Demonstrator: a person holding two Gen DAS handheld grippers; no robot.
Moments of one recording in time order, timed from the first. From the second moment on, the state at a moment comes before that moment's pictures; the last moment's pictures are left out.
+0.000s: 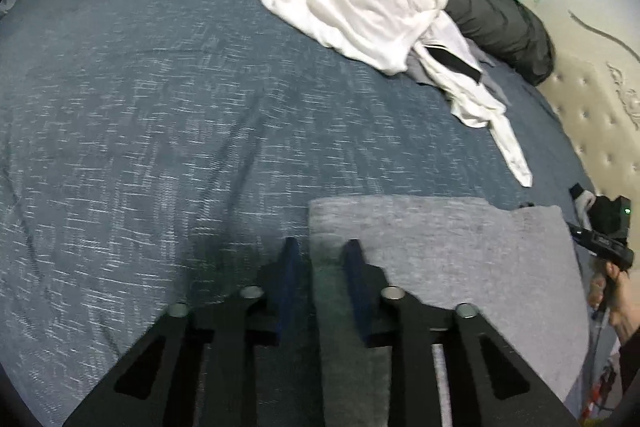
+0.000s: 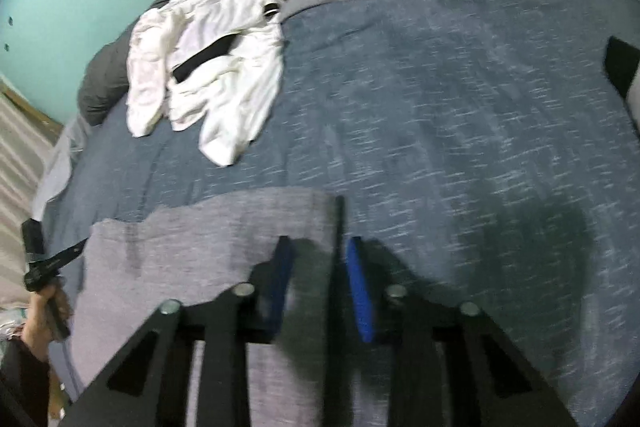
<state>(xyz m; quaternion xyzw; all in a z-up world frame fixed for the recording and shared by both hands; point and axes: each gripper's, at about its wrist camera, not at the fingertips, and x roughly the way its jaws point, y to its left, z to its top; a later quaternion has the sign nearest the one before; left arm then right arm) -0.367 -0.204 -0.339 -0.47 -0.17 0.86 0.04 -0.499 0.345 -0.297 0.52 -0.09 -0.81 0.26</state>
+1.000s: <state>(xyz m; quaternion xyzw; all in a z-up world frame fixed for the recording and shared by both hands) -0.372 -0.206 -0.339 -0.46 -0.23 0.86 0.05 -0.499 0.340 -0.300 0.51 -0.10 -0.81 0.27</state>
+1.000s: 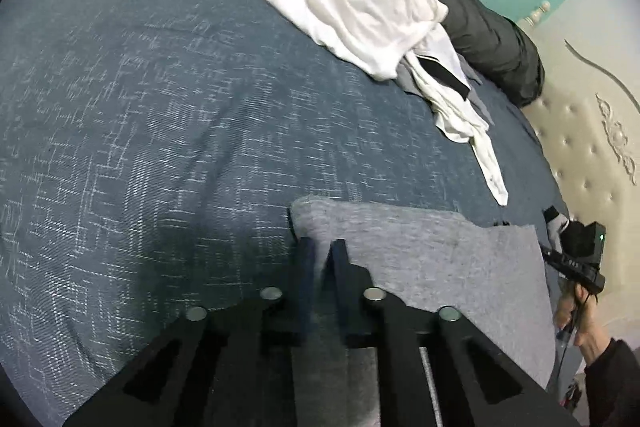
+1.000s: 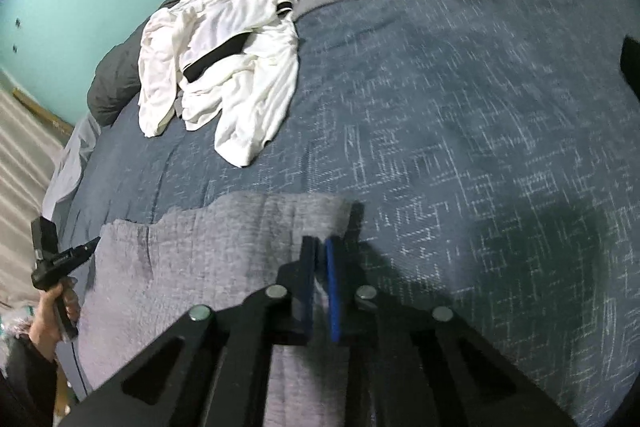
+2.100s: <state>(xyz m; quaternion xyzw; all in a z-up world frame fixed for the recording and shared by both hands) -0.264 -0.188 -0.279 -0.41 -0.23 0.88 -0.01 -0.378 0.282 -0.215 0.46 -0.05 -0.85 0.27</state>
